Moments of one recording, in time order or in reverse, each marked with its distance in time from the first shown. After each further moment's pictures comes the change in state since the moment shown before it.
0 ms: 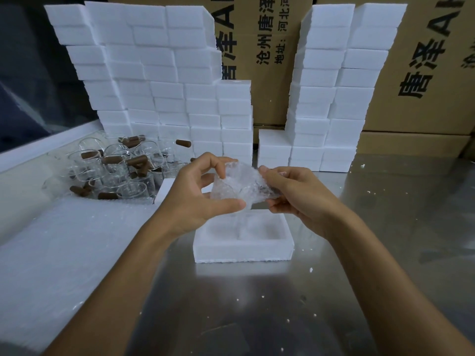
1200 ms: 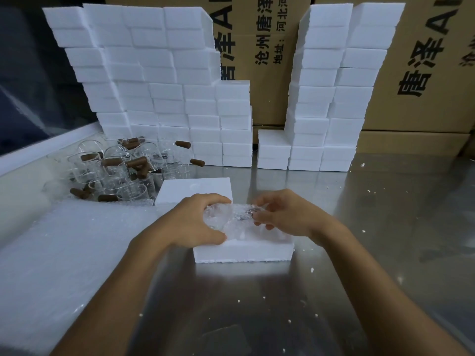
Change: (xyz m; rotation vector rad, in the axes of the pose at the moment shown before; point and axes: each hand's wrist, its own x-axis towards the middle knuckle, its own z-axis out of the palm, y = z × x) left_hand -0.005 -0.035 -0.017 0.627 -0.282 -0.303; right_hand 0.010 0.030 -0.001 -0.585 -0.168 0.030
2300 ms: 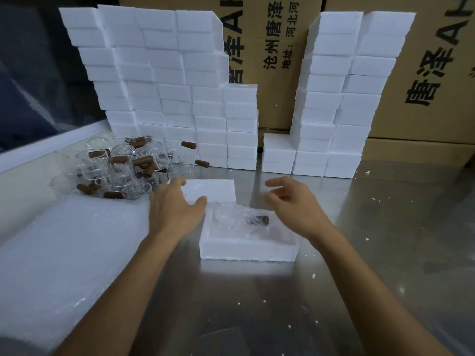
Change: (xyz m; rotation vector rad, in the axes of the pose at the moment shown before) left_hand 0.008 -0.010 0.007 0.039 0.612 -0.402; right_hand 0.011 0.011 0.005 0.121 0.385 -0.051
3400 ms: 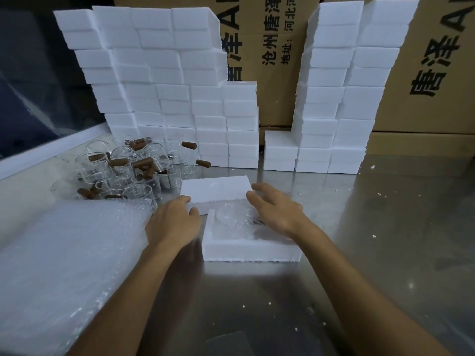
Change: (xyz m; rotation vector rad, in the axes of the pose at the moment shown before) left_hand -0.002 -0.015 0.009 0.194 -0.092 -0.049; right_hand 0.013 0.000 0.032 -0.195 -0.168 0.069
